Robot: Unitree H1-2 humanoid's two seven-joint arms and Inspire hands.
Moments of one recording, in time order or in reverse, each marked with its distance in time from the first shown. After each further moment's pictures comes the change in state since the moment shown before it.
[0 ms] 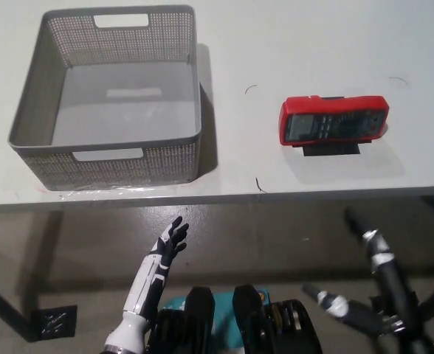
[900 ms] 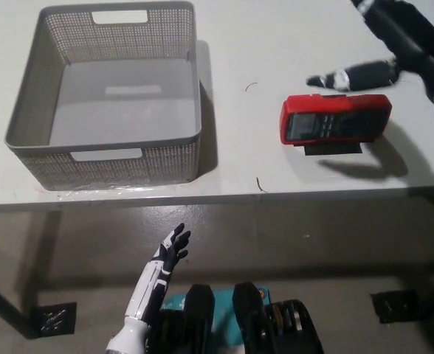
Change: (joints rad) left_arm 0.004 -0.002 0.000 0.025 0.003 -0.002 -0.009; right_arm -0.977 -0.319 0.207 0.363 -0.325 0.462 0.370
